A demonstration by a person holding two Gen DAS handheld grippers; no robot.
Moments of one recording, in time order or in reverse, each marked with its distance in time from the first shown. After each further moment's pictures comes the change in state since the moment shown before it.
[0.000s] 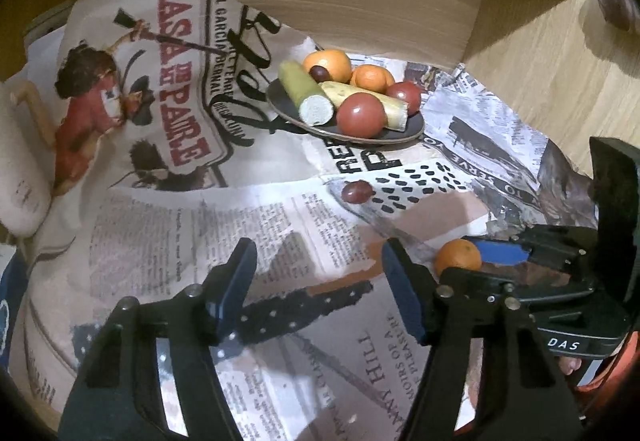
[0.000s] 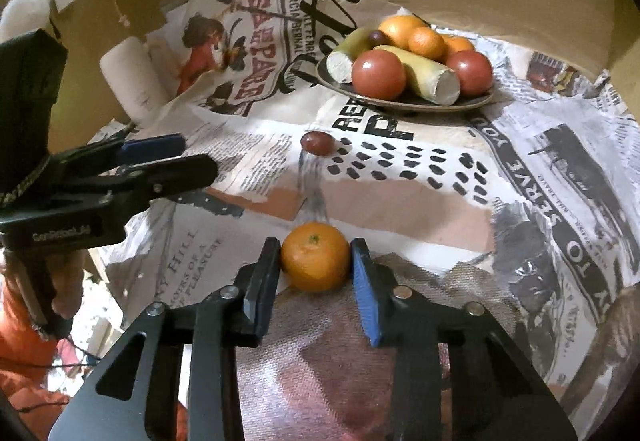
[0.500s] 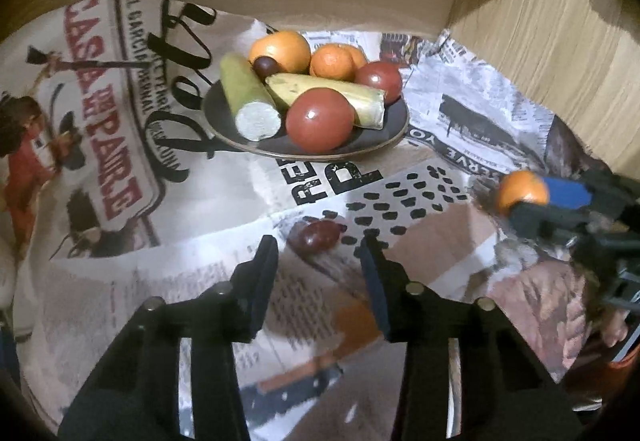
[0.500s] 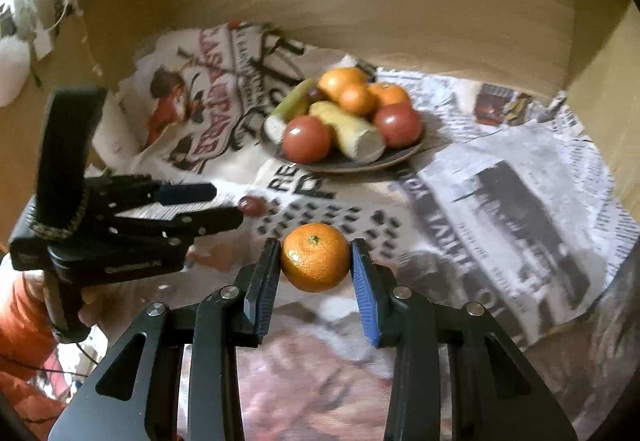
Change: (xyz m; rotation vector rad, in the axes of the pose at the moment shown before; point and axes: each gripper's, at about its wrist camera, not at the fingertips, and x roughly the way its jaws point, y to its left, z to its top) left arm 0.062 -0.029 0.039 0.109 0.107 -0.031; right arm -0.039 -0.042 0.027 0.042 -0.108 -0.097
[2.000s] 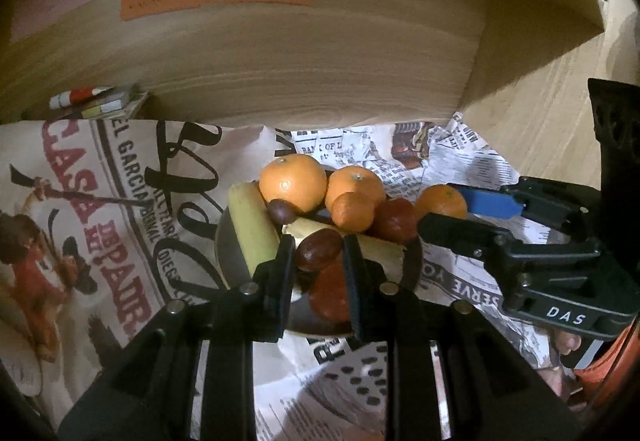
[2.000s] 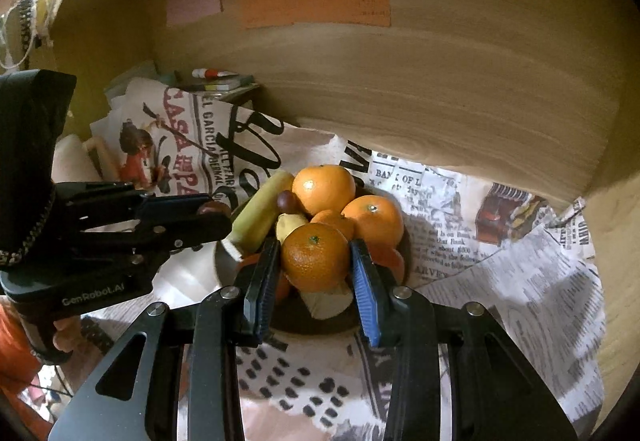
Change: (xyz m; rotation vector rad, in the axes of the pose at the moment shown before) left arm -0.008 0.028 0.107 -0.031 -0.153 -0.026; right arm 0.046 -0.018 0.106 -0.104 -0.047 -0.021
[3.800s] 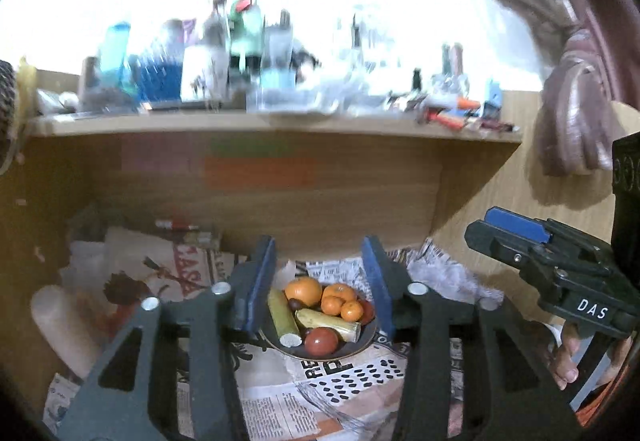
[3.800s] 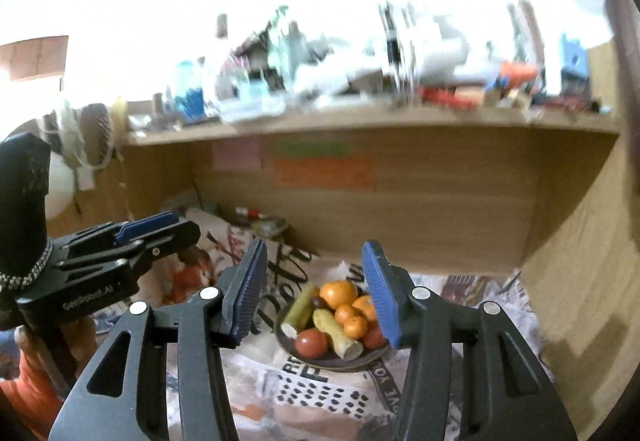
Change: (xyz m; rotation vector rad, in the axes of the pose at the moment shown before) left arm -0.219 -0.068 -0.034 0.021 -0.521 0.127; right arm -0.183 0.059 -0.007 0.022 -0.466 -0.047
